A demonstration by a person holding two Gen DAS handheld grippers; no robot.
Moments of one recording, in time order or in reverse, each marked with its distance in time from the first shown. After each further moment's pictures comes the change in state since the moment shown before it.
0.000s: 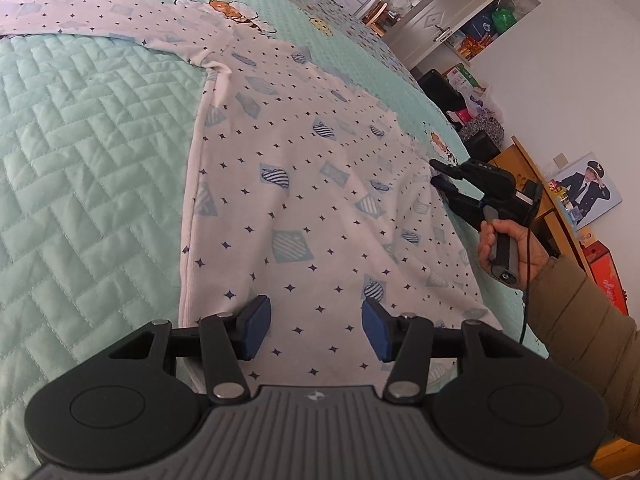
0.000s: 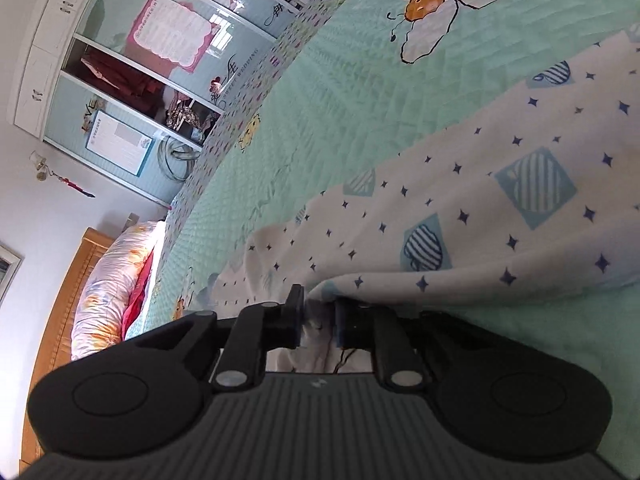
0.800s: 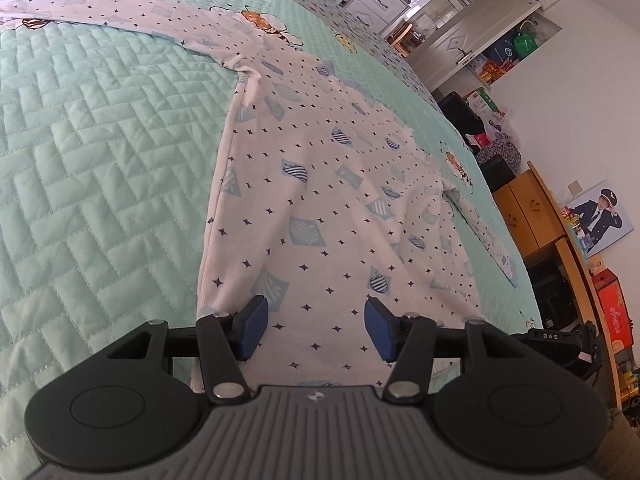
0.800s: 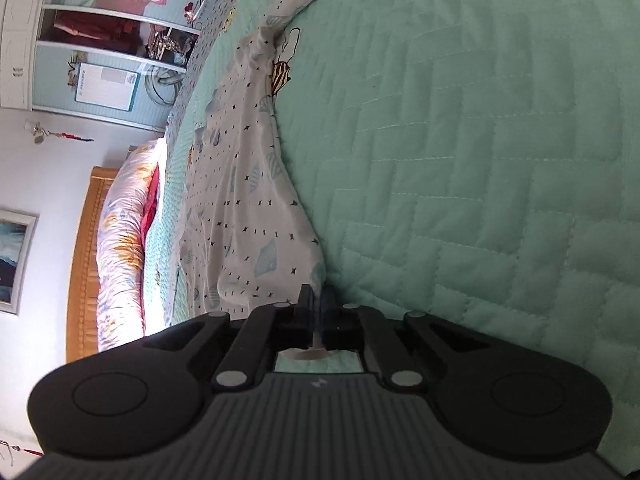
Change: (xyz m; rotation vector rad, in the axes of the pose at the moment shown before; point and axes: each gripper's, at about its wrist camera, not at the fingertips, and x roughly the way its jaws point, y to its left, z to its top) left arm -0.017 -0.003 -0.016 -0.049 -0.031 0.055; right arm -0.158 -0.035 -0.149 0.175 0.278 0.032
